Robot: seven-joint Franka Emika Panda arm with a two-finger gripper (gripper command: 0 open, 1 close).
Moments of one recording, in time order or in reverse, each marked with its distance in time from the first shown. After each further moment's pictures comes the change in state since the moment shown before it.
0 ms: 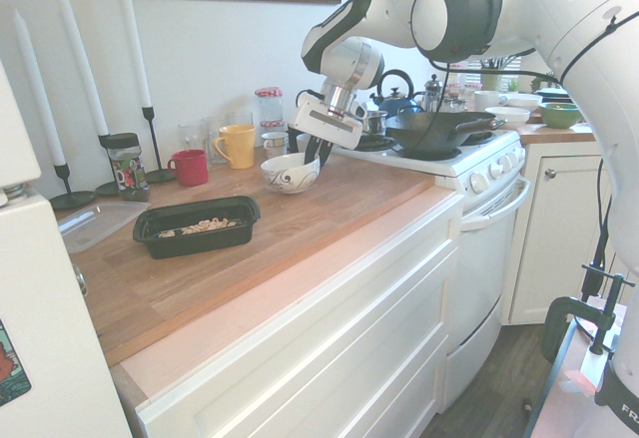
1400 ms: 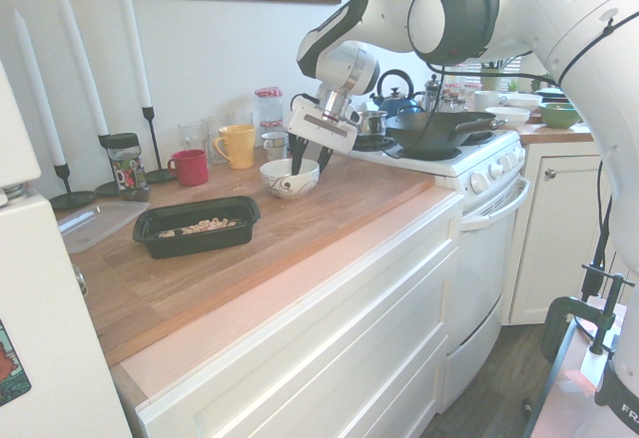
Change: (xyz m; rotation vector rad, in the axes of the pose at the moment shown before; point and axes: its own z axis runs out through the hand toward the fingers) arm -0.005 -0.012 -0.008 0.035 0.027 -0.011
